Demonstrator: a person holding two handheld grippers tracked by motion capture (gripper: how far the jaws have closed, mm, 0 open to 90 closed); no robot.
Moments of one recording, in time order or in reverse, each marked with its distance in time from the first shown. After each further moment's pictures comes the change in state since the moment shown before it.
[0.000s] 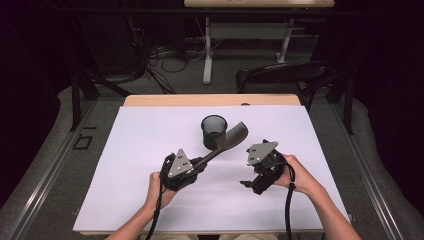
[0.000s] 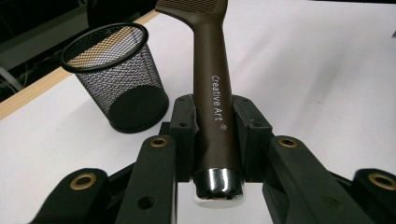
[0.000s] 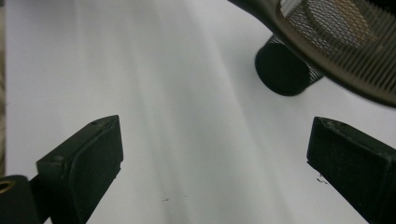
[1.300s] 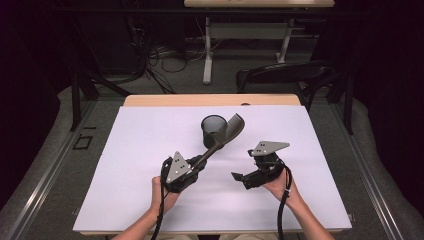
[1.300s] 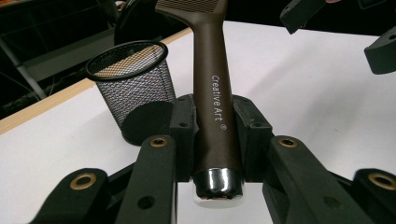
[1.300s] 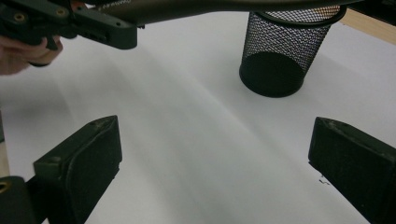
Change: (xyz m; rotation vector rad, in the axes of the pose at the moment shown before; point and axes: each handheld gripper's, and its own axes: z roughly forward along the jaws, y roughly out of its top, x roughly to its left) left arm -0.009 -0.011 0.005 -0.116 0.095 -0.055; right arm 0.003 -0.018 0.020 -0.226 -0.057 0.439
